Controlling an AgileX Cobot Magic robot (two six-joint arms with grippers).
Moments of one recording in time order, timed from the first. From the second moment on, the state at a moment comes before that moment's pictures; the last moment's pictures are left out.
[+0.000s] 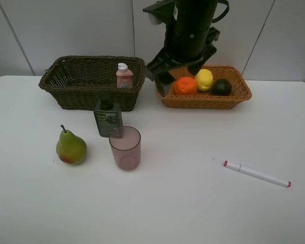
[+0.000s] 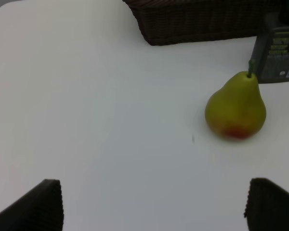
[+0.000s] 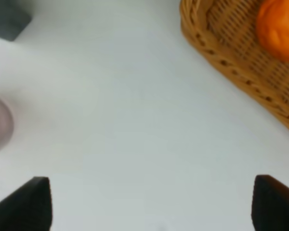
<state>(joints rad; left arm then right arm) -0.02 -0.01 -0.42 -0.09 1.08 0.08 0.71 1.86 -1.65 -0.23 1.21 0.00</state>
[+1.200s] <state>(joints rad) -0.02 -0.01 -0.42 -0.09 1.08 0.08 0.53 1.43 -0.74 -0.20 0.80 -0.14</state>
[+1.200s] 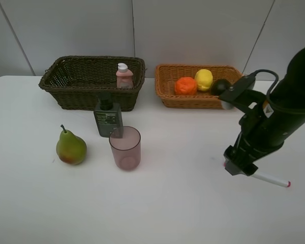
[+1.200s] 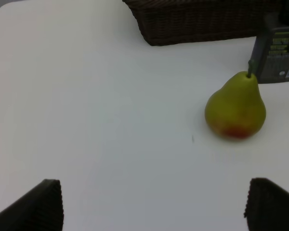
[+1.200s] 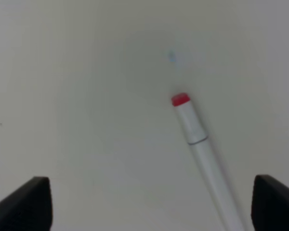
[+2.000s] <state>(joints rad) -0.02 -0.01 -0.42 -0.09 1.08 0.08 0.43 1.43 -0.52 -0.36 0.49 -0.26</state>
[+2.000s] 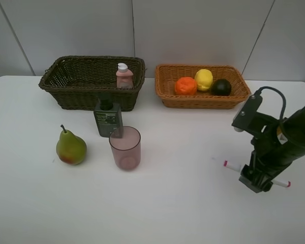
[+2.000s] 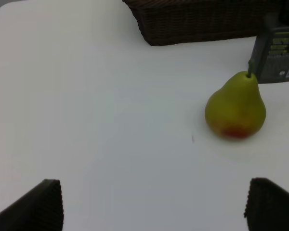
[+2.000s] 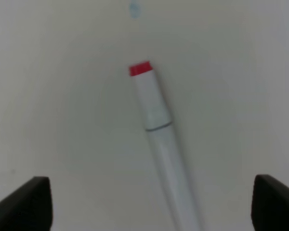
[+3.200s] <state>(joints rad) -0.02 -0.01 -0.42 -0.09 1.08 0.08 0.31 1.64 -0.52 -0.38 0.33 -0.27</state>
